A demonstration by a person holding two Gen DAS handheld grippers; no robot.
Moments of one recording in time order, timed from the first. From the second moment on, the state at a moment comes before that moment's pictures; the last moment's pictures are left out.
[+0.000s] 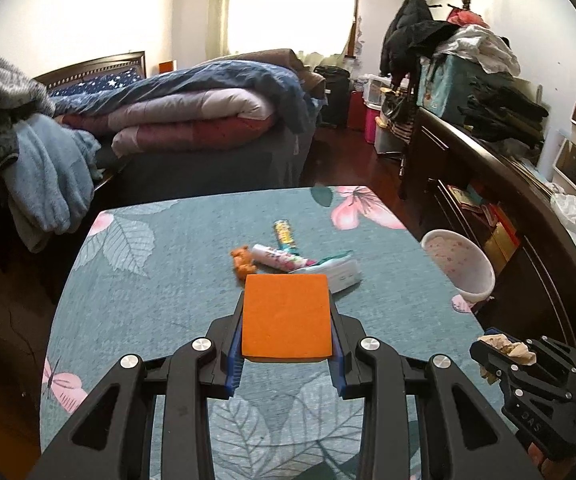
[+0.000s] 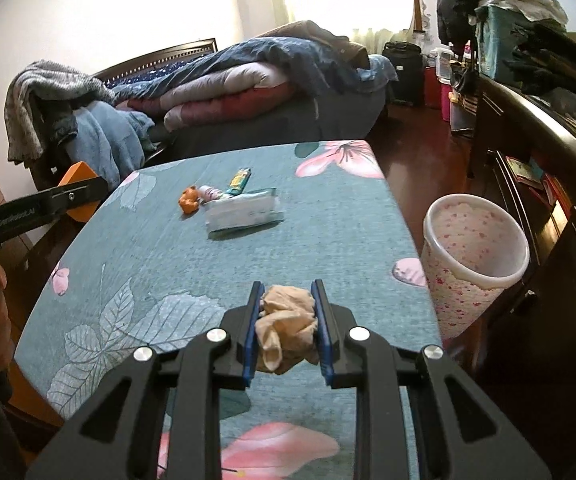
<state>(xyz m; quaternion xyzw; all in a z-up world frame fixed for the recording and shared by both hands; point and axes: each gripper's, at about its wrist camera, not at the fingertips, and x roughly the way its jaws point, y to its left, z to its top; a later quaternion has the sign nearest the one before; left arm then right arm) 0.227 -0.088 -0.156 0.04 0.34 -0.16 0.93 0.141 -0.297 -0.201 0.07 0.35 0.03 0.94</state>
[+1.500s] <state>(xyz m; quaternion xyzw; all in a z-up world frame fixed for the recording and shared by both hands) 0.296 -0.402 -0.183 0.11 0.36 -0.36 0.85 0.173 -0.551 -0.231 0.18 0.29 -0.14 0.93</state>
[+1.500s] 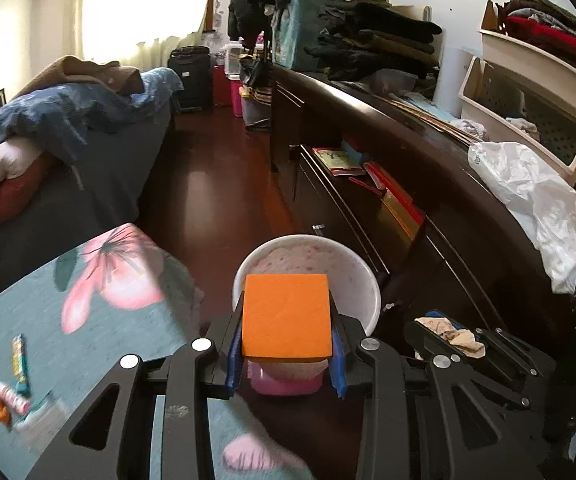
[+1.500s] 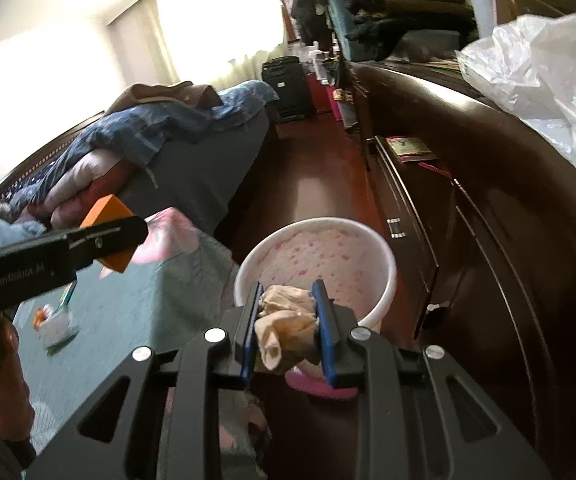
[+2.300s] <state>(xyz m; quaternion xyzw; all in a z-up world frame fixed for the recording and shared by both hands) 0.389 -0.476 -0.228 0.09 0.40 -0.34 0.85 0.282 -0.603 -0.305 0.15 0.32 -0.18 0.92</state>
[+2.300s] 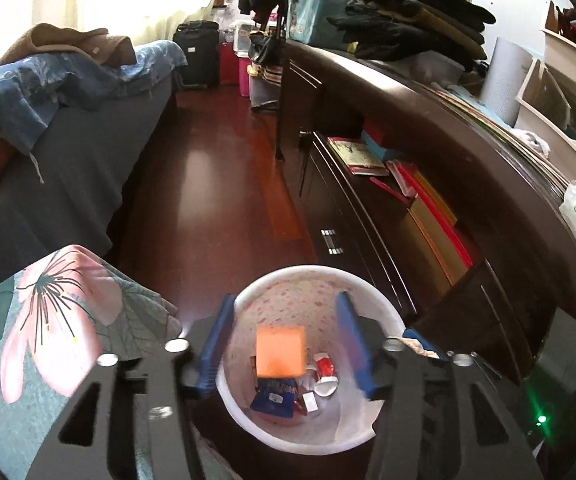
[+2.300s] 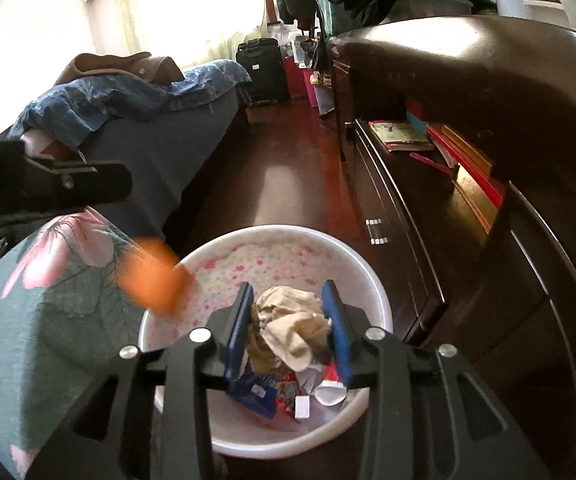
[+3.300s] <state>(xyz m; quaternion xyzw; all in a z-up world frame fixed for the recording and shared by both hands) 0.336 -0.346 -0.175 0.08 0.35 -0.28 0.89 0.225 -0.529 -0.246 0.13 0.31 -0.17 0.93</state>
